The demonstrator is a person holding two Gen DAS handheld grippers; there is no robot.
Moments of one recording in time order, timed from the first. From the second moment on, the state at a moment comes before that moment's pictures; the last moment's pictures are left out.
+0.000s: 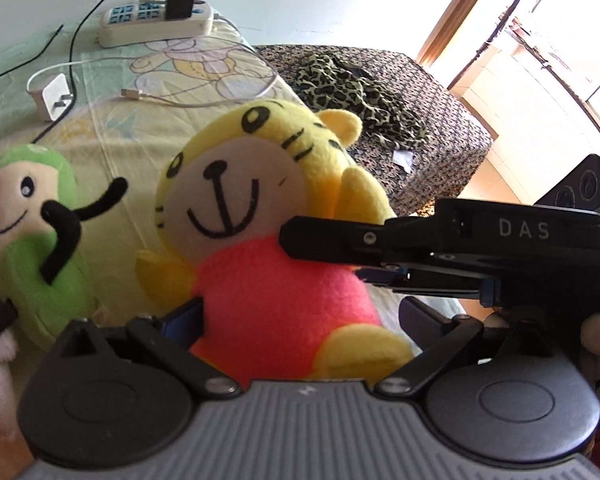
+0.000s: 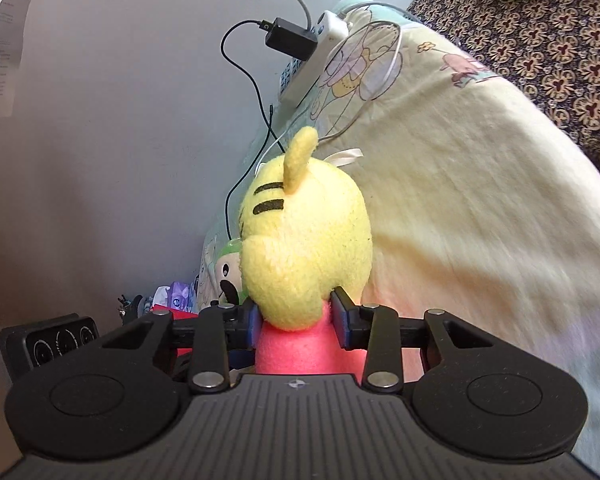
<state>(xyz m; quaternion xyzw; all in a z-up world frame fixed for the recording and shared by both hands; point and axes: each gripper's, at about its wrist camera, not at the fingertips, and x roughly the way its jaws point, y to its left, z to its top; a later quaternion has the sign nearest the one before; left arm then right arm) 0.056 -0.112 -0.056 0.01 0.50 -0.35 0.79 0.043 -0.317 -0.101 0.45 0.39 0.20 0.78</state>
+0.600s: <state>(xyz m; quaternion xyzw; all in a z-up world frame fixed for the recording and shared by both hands) -0.026 -0.081 -0.023 0.03 0.45 -0.43 0.78 -0.050 -0.284 -0.053 0.43 0.35 0.15 0.82</state>
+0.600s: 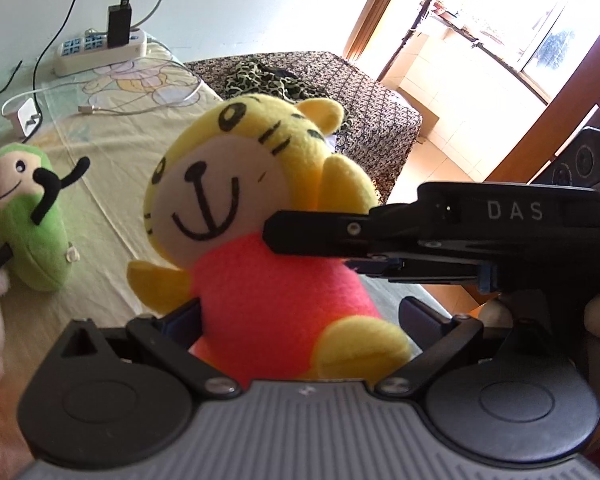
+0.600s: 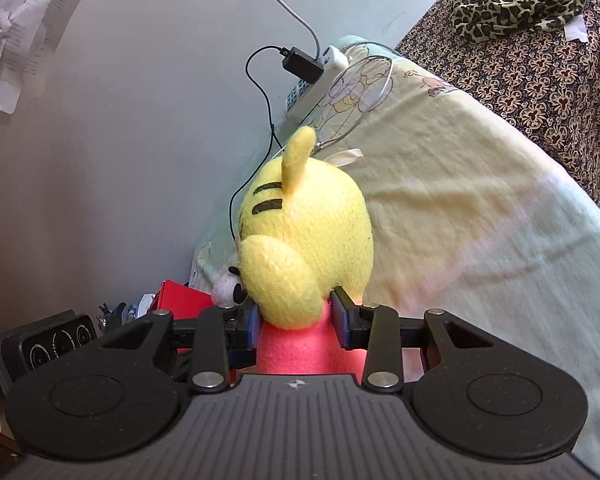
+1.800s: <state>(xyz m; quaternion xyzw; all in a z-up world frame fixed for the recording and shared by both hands) -0.004 0.220 0.064 -0.04 0.32 -0.35 0.88 -0.019 0.001 0.051 0.30 0.29 0.26 0.87</state>
